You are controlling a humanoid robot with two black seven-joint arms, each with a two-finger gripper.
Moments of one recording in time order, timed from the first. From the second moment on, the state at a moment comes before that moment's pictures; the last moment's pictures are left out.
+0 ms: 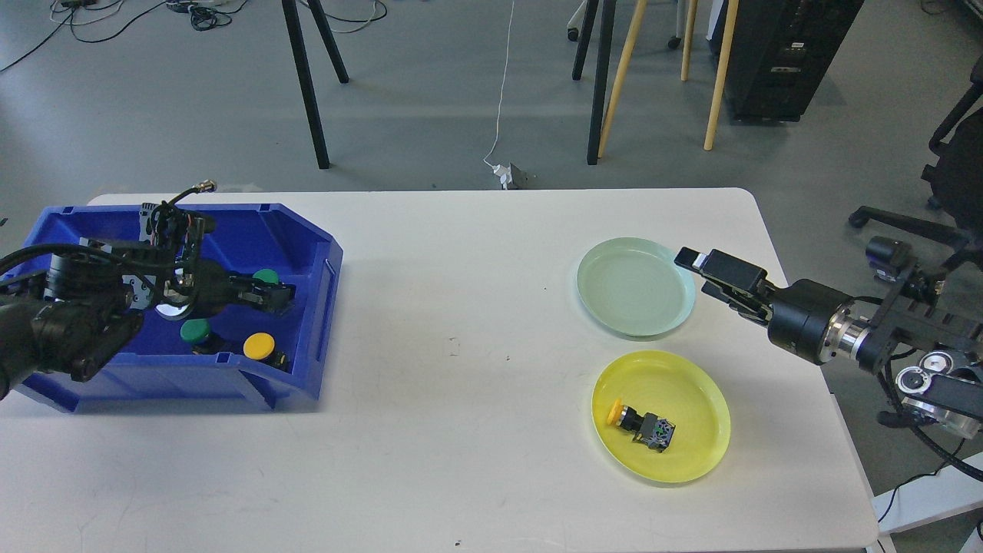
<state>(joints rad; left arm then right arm) -0.89 0.45 -0.16 -0.42 1.74 -0.30 -0.49 0.85 -0.86 -0.03 1.36 -0.77 -0.08 0.43</state>
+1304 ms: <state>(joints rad) -0.93 0.53 -0.05 -0.41 1.74 -0.38 -0.49 0.86 -0.82 -0.03 1.35 -0.77 -0.08 0.43</state>
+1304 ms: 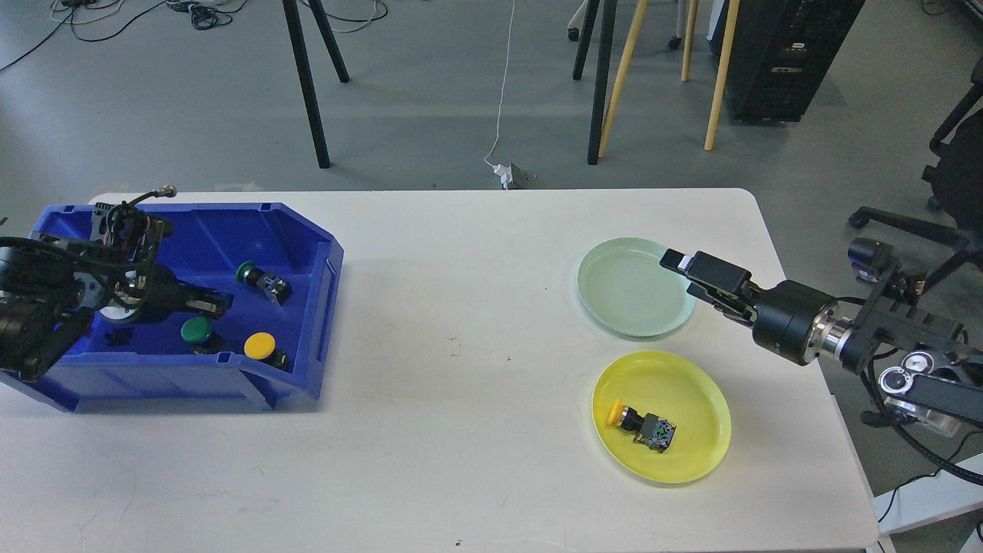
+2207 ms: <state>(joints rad) -0.97 0.70 -0.05 -0.67 1.73 -0.49 -0.49 0.85 -0.80 -0.03 1.32 -0.77 -0.10 0.43</state>
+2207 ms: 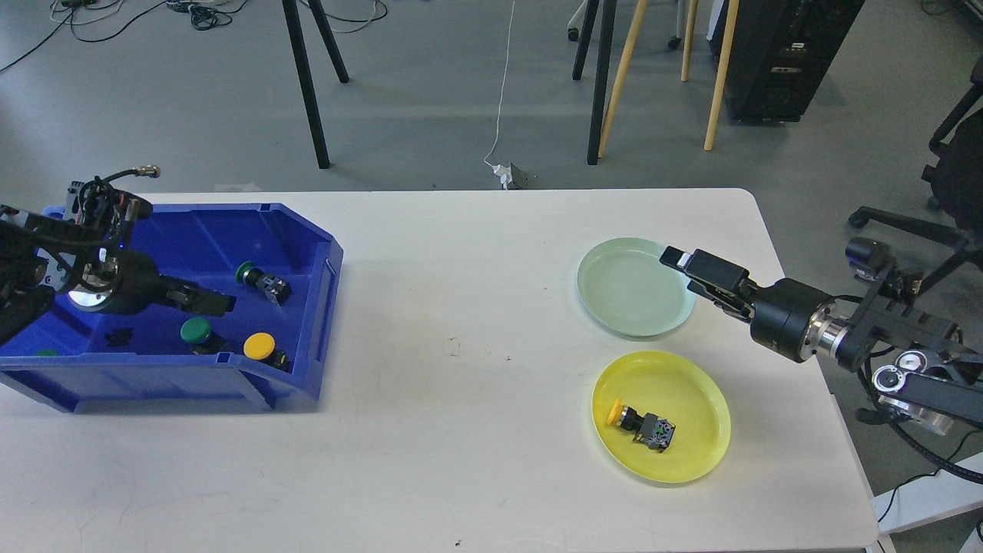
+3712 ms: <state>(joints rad) -0.94 0.75 -0.05 -0.69 1.78 -0.49 -0.49 0.85 -0.80 -0.03 1.32 -0.81 -0.10 0.43</state>
